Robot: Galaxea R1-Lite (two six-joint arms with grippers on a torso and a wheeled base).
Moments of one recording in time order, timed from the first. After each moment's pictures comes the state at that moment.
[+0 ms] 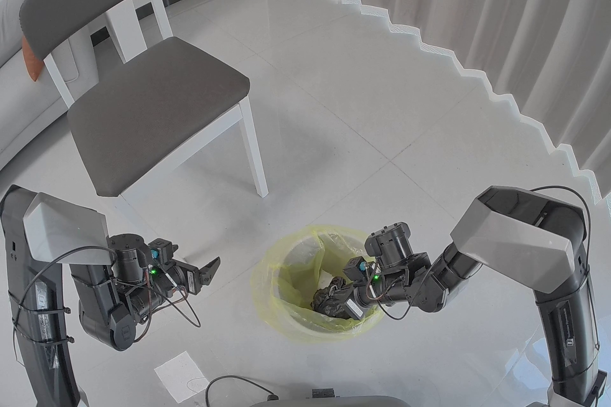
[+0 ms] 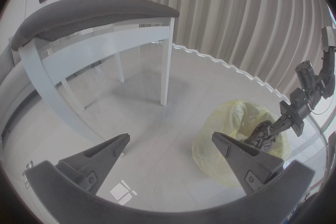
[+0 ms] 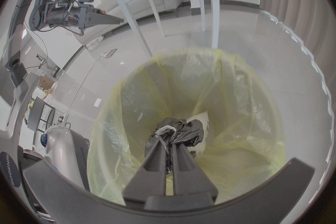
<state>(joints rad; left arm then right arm) -0.16 2.31 -0.40 -1.55 -0.13 0.06 0.55 2.49 -1.14 -0.56 0.24 -0.32</state>
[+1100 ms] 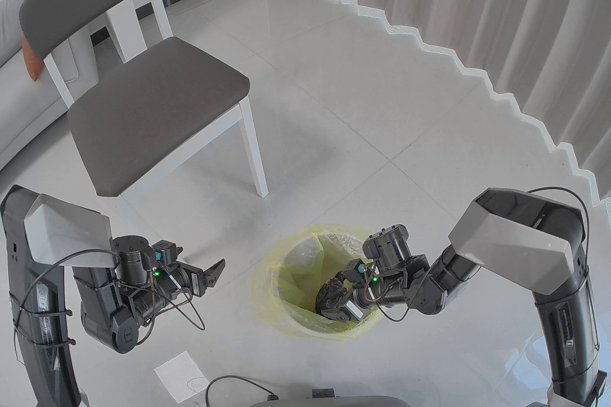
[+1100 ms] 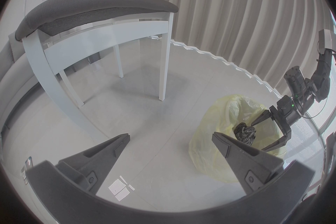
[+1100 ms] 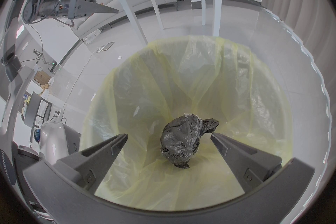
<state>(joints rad) -0.19 2.30 -0.39 -1.55 -0.12 0.03 0.56 2.50 -1.14 -0.56 0.19 -0.34</state>
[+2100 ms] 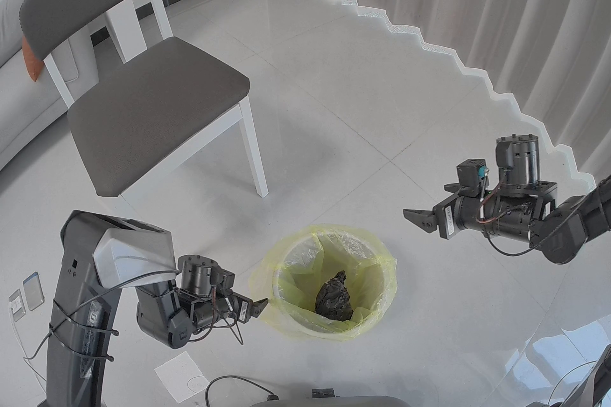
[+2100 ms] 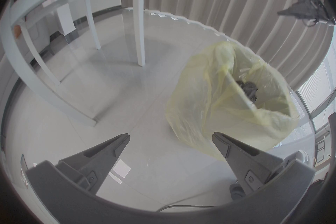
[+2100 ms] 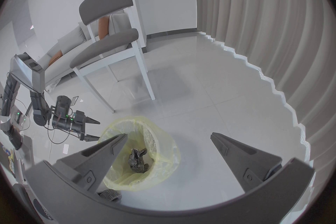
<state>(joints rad) -0.34 2.55 -0.72 -1.17 -0.09 0.07 0.36 1.85 -0.83 -0.58 0.08 -0.12</state>
